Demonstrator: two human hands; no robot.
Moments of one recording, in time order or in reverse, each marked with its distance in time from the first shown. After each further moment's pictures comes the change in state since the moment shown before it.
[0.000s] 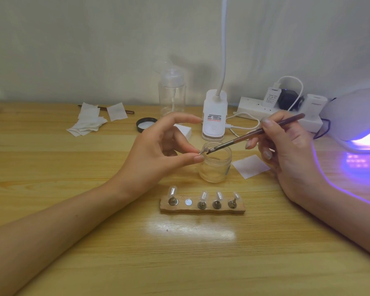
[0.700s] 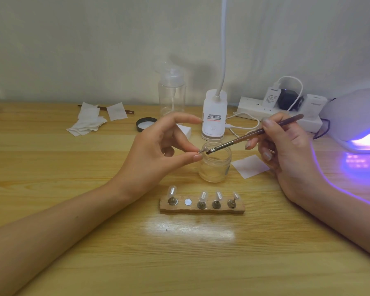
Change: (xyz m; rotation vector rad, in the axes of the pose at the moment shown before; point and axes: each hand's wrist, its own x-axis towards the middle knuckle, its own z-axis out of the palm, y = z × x) left_hand 0.001 -0.007 -0.001 0.048 0.014 0.052; right_hand 0.000 0.001 -0.001 -0.019 0.025 0.034
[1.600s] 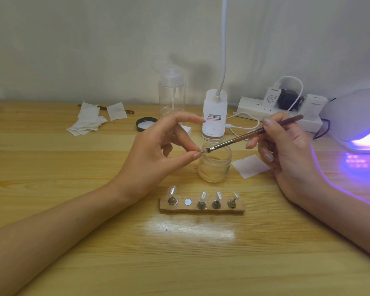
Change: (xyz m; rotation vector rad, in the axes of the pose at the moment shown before) left_hand -0.001 0.002 0.001 0.097 0.007 0.112; right_hand 0.002 0.002 0.000 0.029 -0.020 -0.006
